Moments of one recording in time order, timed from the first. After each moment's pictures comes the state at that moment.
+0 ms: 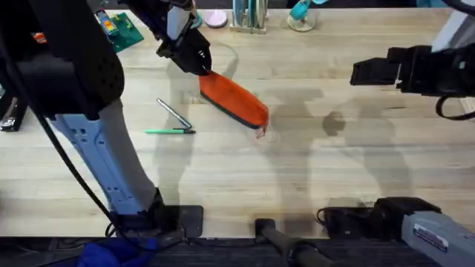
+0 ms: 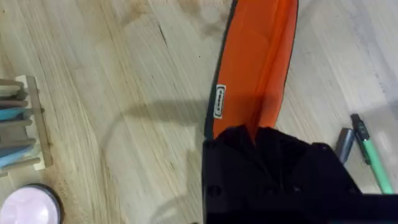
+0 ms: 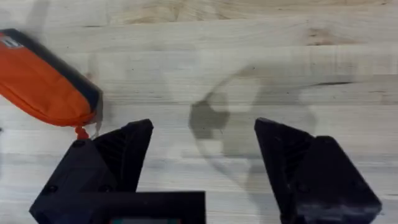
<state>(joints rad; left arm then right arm) 0.02 2.15 1.90 -1.53 0.61 2.06 0.00 1.06 1.10 -1.05 -0.08 0.11</state>
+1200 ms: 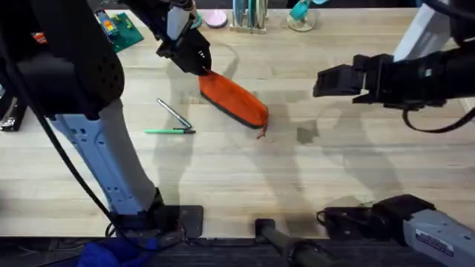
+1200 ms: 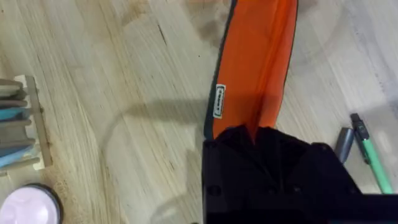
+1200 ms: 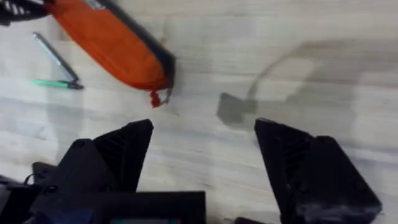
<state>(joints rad) 0.02 2.15 1.90 -1.53 0.61 2.06 0.25 1.06 1.10 -1.09 -0.20 0.36</state>
